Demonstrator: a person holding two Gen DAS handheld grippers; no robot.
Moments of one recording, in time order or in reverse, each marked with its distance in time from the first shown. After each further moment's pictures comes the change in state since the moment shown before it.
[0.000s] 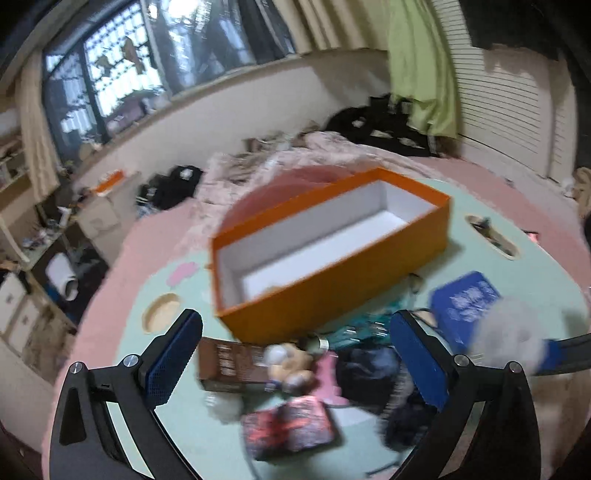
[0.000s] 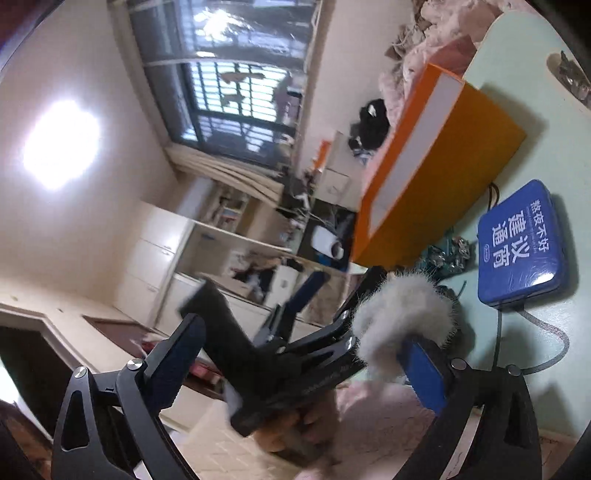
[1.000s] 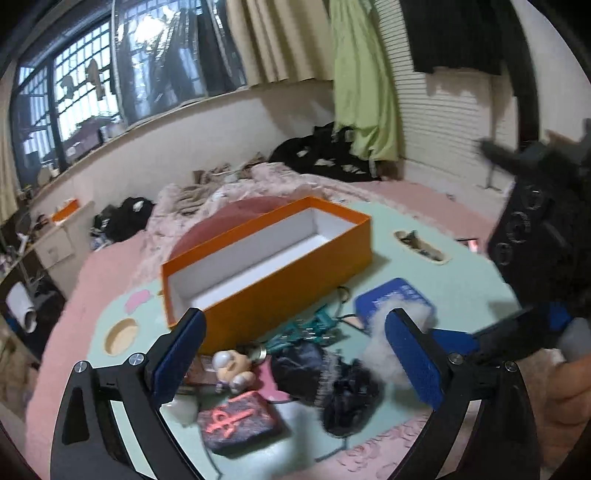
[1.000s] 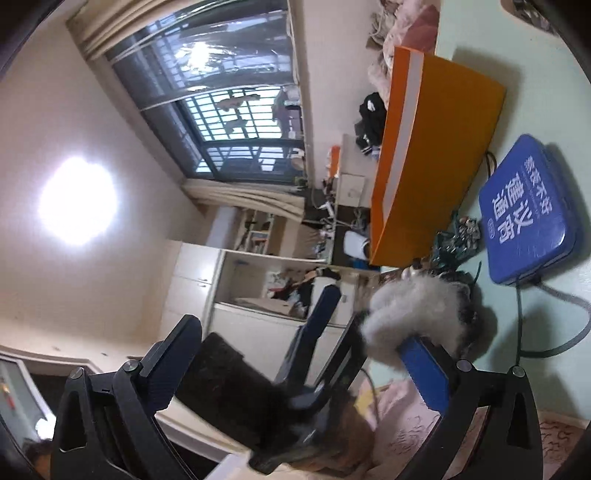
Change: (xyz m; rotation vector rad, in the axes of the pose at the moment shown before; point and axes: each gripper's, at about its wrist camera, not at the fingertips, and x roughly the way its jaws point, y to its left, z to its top) left arm -0.036 -0.019 -0.006 0.067 -0.107 -0.203; right arm -0.012 -0.020 -0.001 0.208 -0.037 0.167
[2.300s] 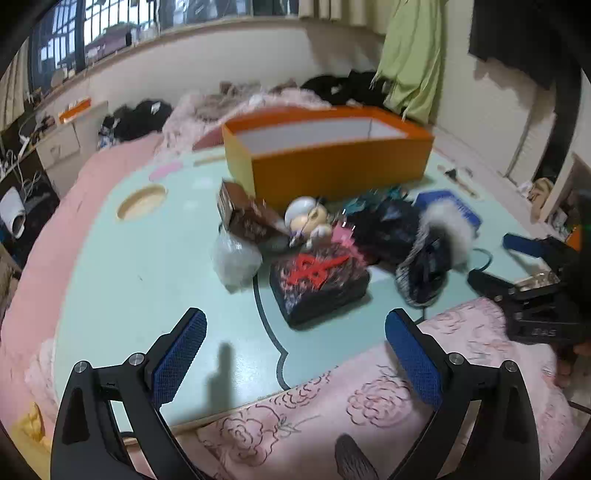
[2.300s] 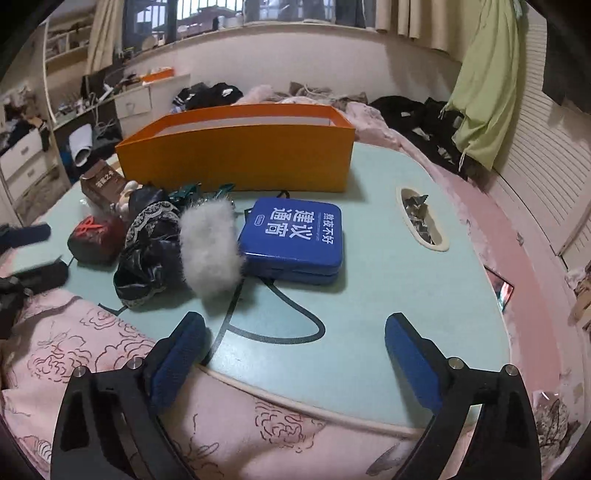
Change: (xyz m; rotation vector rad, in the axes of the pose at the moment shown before) left arm 0.004 0.069 -0.078 -0.218 0.285 -0.066; right arm 0.036 0.018 -0.085 -0.939 0.029 -1.401
